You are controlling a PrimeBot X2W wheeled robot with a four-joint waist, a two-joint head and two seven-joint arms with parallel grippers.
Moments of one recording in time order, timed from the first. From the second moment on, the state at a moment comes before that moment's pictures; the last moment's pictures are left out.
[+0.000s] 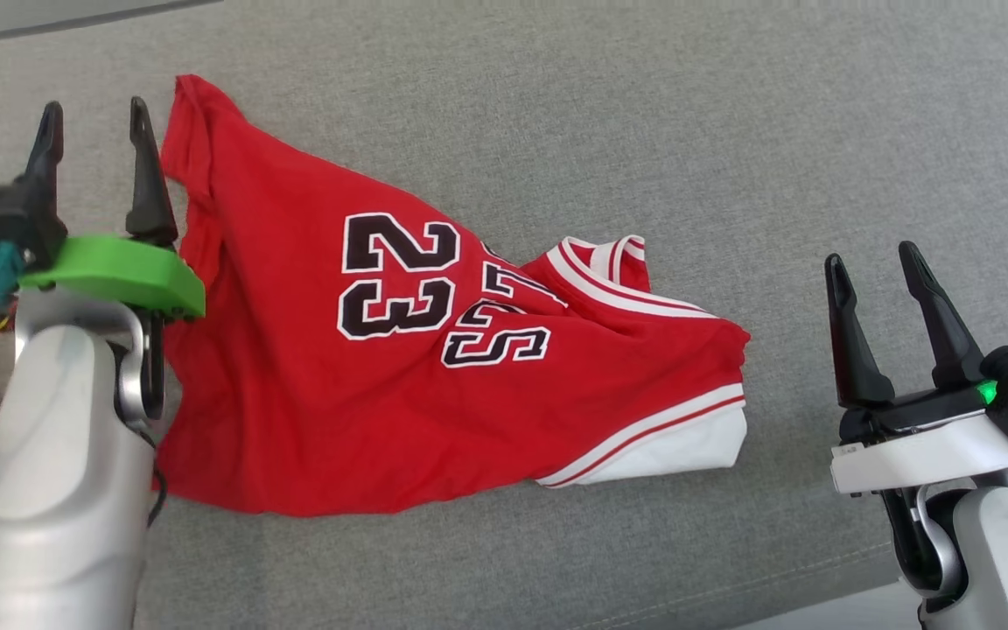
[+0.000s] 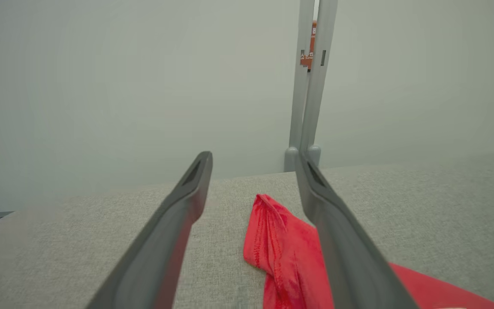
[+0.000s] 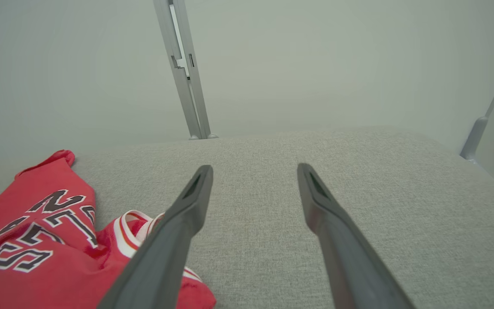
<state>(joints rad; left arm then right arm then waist) -0.69 0.23 -0.14 0.59 -0.30 0.02 -0.26 -0.14 -0.19 0.05 0.00 0.28 0.13 -0.26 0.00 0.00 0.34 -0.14</state>
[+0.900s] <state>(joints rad) -0.05 0.16 -0.14 0.08 -0.21 0.14 -0.25 -0.02 -0.21 0.07 -0.02 0.27 0.13 -0.16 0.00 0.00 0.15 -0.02</state>
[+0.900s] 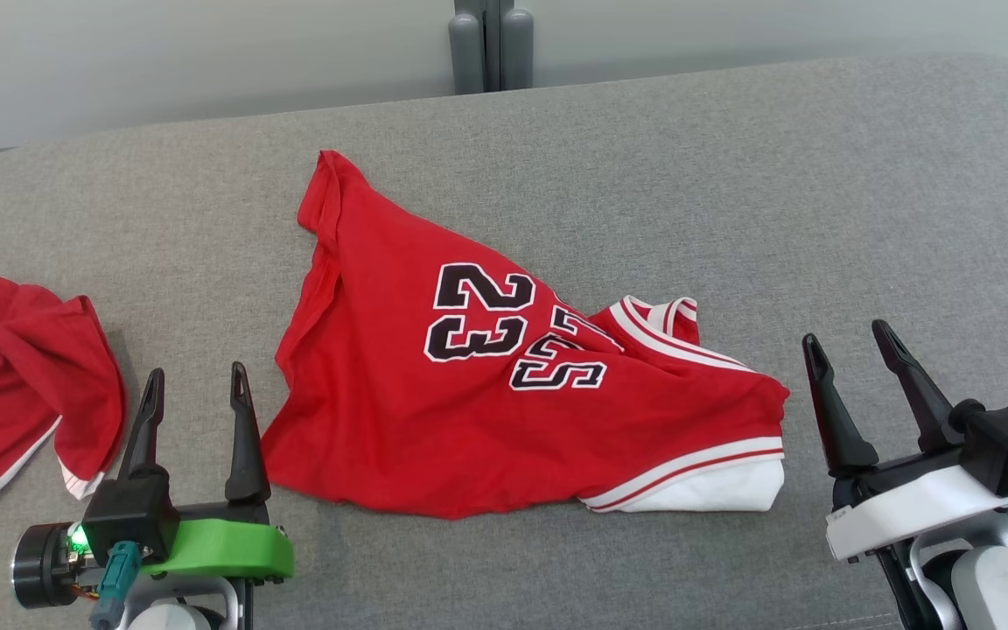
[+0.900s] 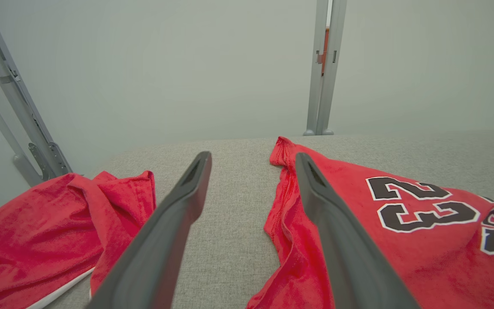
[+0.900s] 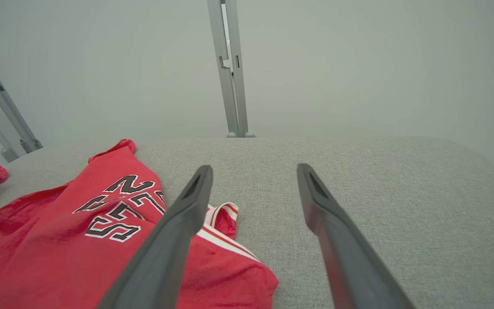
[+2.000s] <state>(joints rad) -0.14 0.14 -0.18 0.04 -0.18 0.17 -0.26 -0.16 -0.30 0.25 0.33 0.49 0.13 -0.23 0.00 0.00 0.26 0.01</state>
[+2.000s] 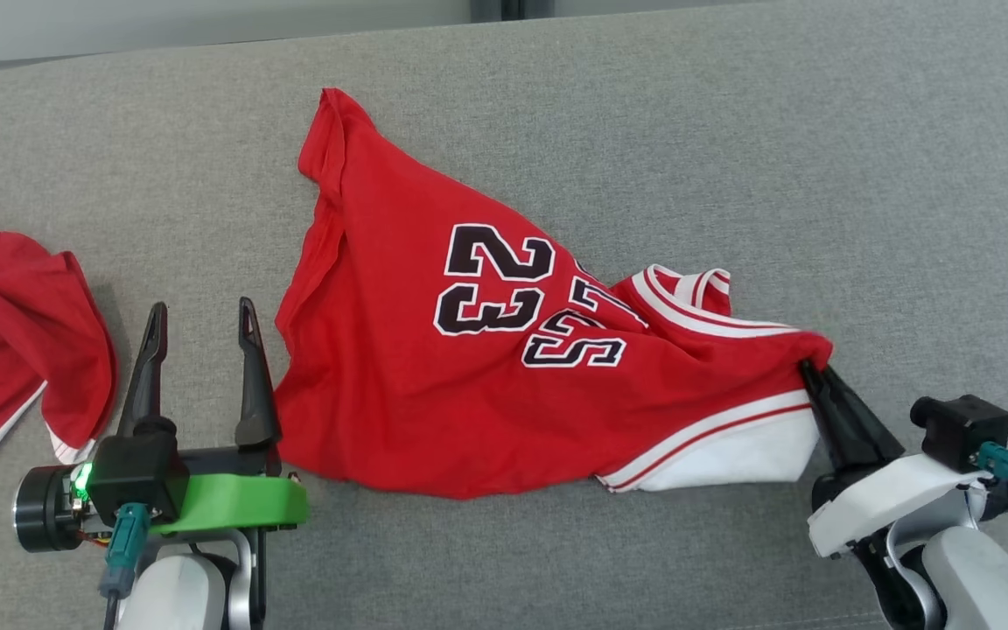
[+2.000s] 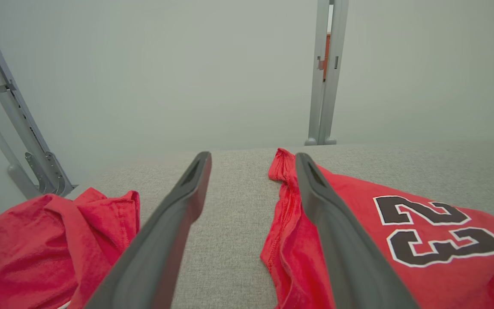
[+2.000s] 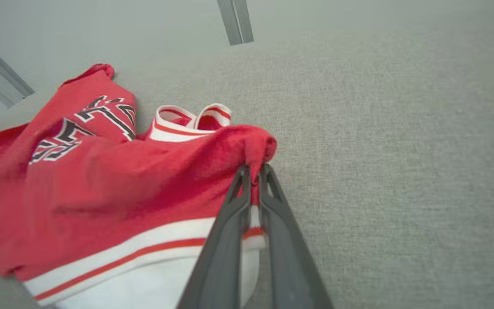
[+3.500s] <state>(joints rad) -0.21 0.10 -0.19 0.06 -0.15 0.14 -0.26 -0.30 -0.38 0.02 0.16 0.36 0.13 -0.26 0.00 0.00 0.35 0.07</state>
